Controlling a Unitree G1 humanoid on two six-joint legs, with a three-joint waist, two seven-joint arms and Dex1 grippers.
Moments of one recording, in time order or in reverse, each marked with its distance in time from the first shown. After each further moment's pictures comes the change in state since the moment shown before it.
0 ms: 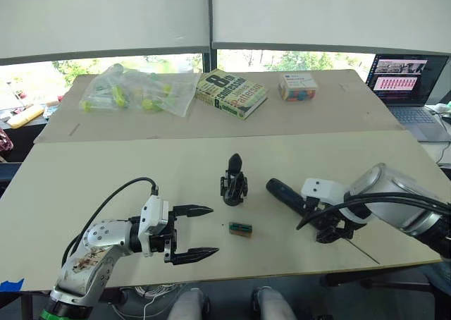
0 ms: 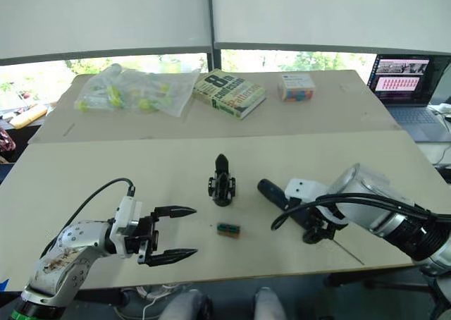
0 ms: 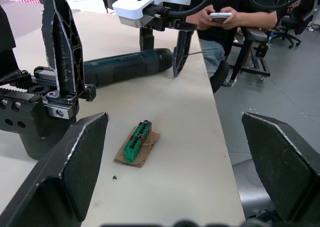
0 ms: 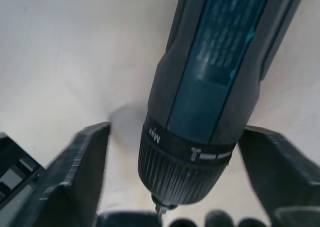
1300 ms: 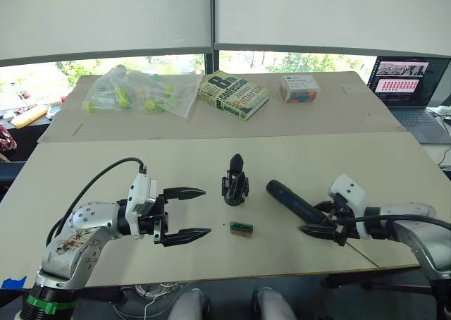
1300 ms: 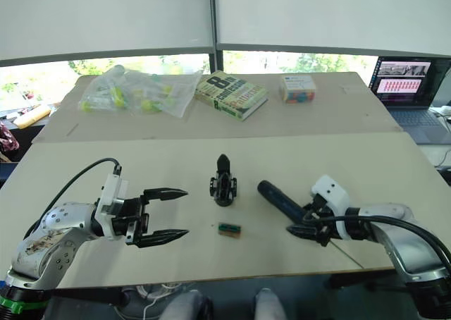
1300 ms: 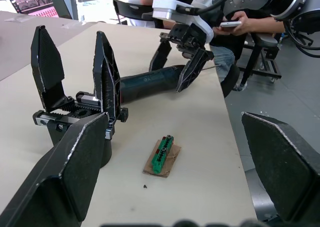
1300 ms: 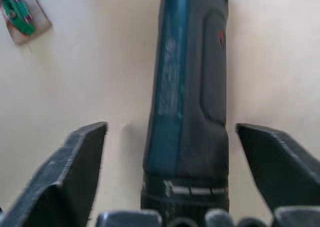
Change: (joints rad) left arm -0.104 0.069 0.079 -0.002 -0.094 0.109 0.004; right arm 0.614 0.198 -0.789 0.028 0.230 -0.465 -0.148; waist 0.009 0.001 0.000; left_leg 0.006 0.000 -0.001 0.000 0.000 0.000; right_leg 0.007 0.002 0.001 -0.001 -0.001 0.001
